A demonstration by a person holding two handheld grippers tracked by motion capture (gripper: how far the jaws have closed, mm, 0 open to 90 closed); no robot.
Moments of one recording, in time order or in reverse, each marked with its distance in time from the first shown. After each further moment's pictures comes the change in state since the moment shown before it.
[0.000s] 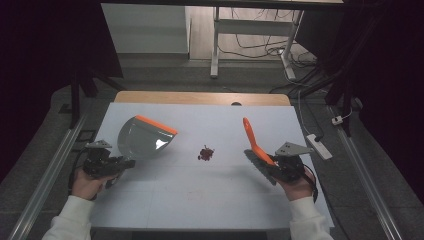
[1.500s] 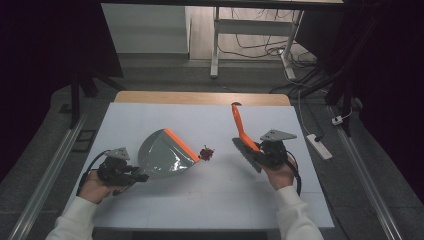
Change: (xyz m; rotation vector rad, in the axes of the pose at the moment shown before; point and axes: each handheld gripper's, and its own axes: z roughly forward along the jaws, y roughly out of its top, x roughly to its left) left arm -0.035 0.002 0.021 0.155 -0.155 0.255; right arm -0.002 0.029 0.048 -0.030 0.001 0.055
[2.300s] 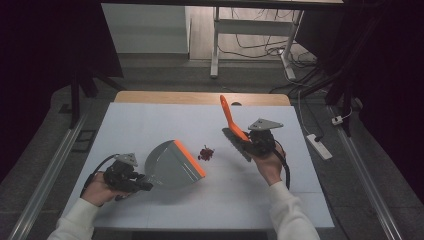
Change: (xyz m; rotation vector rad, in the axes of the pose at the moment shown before) left arm -0.012 0.003 0.012 0.107 -0.076 0.045; right arm 0.006 0.032 0.029 -0.032 0.009 -0.045
